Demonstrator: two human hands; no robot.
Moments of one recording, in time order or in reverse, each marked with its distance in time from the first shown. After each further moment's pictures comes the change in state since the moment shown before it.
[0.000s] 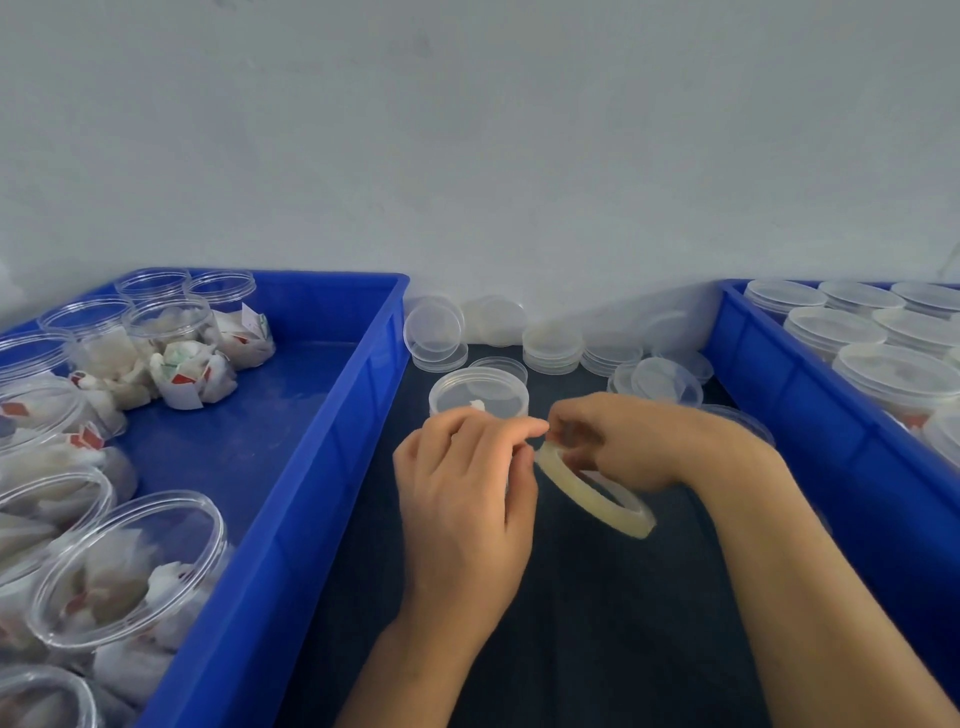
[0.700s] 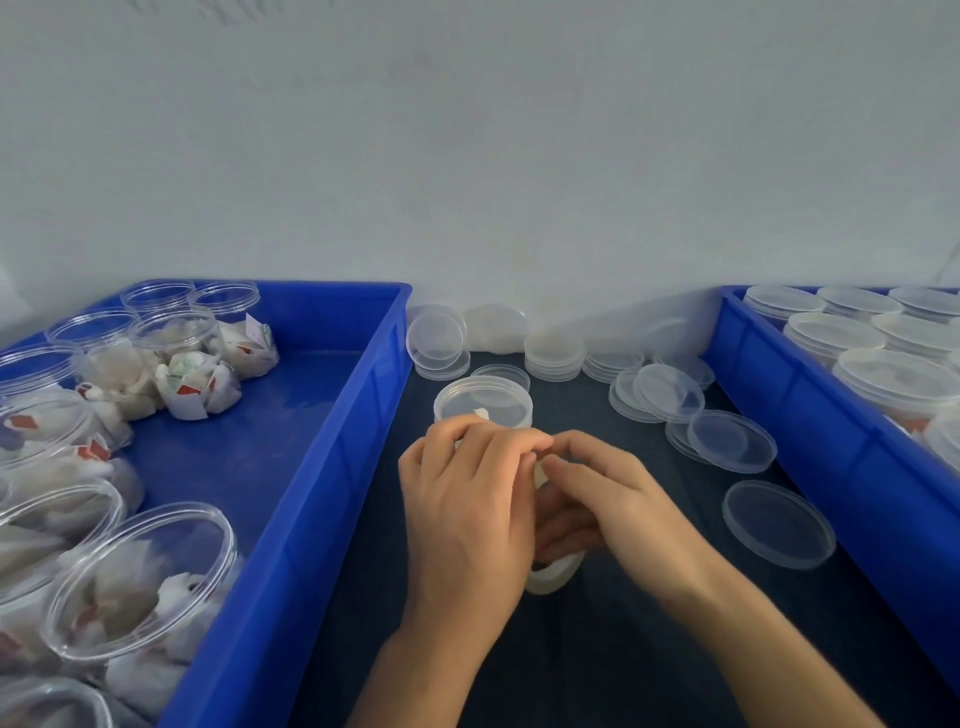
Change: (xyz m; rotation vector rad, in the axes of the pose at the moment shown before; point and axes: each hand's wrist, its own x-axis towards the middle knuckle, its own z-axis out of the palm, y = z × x) left_hand 0.001 -0.002 -0.004 0.016 -0.051 0.003; right_hand -0.041 -0.027 0.068 1.133 0.227 -0.144
